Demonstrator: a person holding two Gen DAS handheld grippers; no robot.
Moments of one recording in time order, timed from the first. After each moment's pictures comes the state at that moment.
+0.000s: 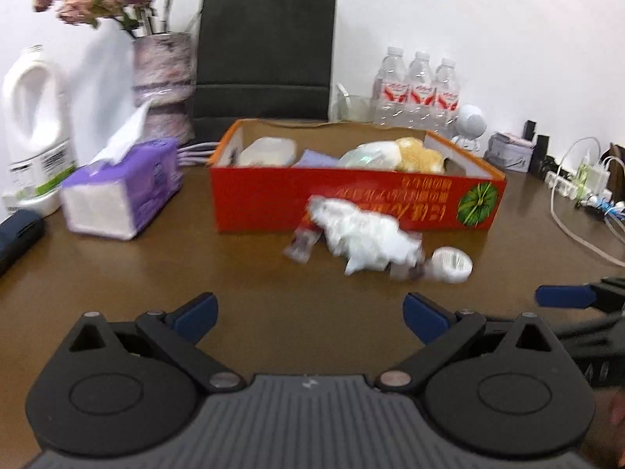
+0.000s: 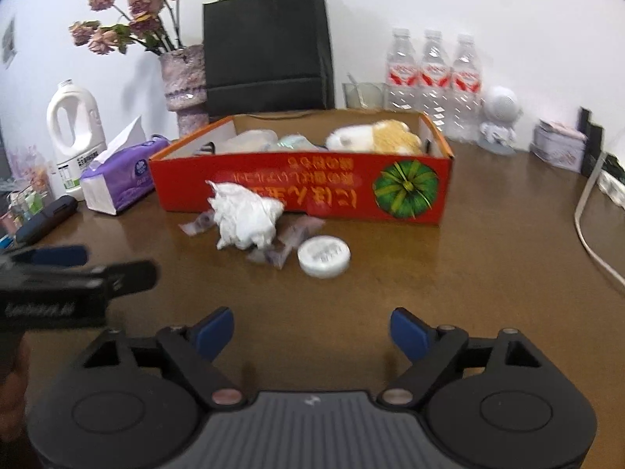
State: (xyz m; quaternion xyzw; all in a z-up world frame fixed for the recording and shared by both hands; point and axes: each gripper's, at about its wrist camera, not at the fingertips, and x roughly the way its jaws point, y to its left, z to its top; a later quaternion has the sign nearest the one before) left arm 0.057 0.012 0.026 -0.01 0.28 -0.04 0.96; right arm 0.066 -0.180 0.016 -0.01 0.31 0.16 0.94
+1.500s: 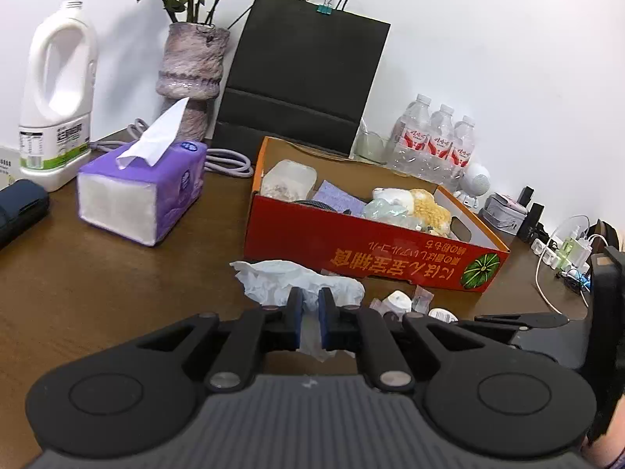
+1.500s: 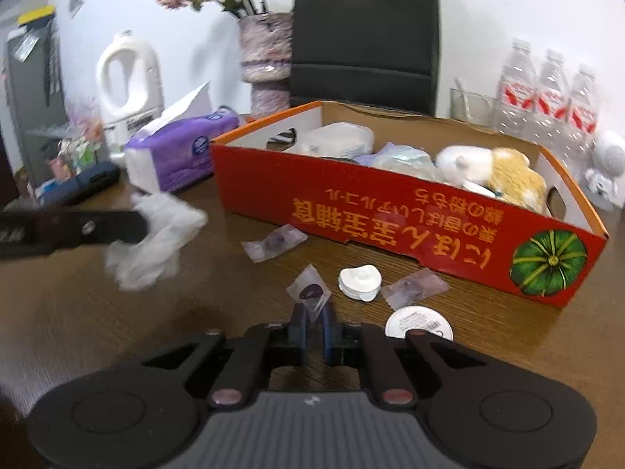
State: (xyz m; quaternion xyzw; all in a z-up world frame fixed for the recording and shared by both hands) left arm 0.045 0.069 0.043 -0.12 0.26 -0.04 0.96; right arm 0.120 -0.109 0.009 -0.06 0.32 0.25 0.91
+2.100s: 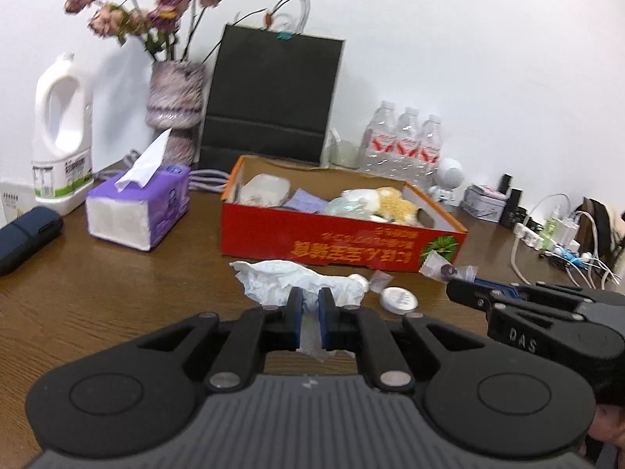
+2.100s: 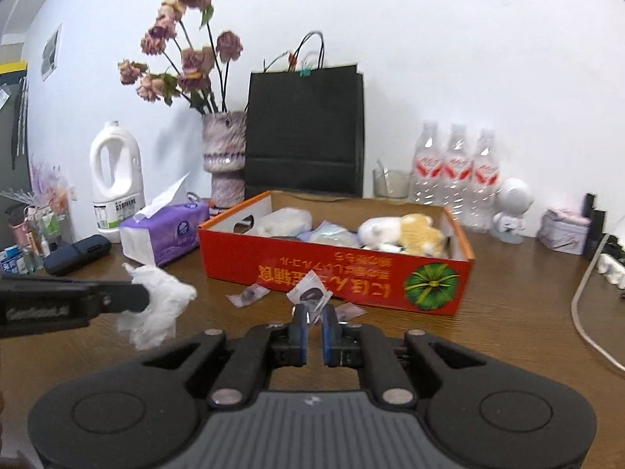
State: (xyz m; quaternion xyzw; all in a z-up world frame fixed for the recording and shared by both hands) left arm -0.016 0.019 0.067 -0.07 0.23 -0.05 0.97; right arm 0.013 -0.156 0.058 -0.03 0.20 0.17 0.96
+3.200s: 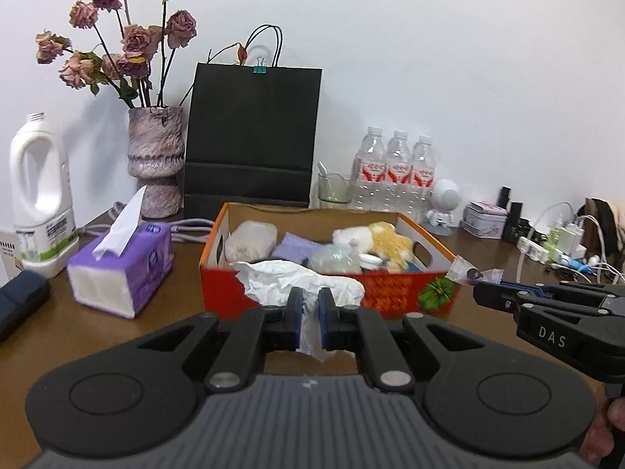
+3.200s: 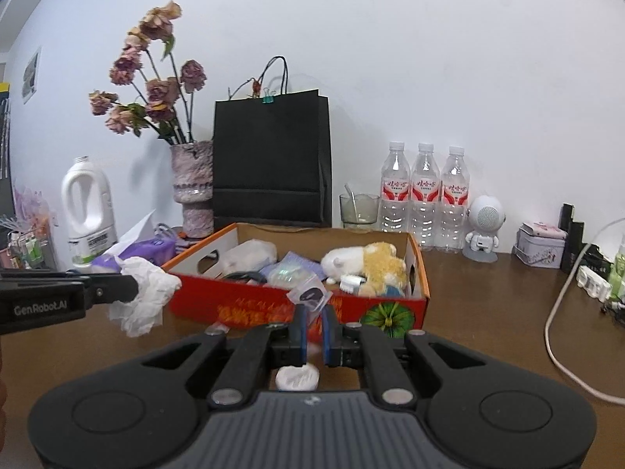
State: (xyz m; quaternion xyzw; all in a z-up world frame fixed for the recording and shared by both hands) left arm 0.039 0.010 0.089 -0.03 0.19 -0.05 0.98; right arm 0.058 -0.184 0.083 -0.01 0.18 0.15 0.97
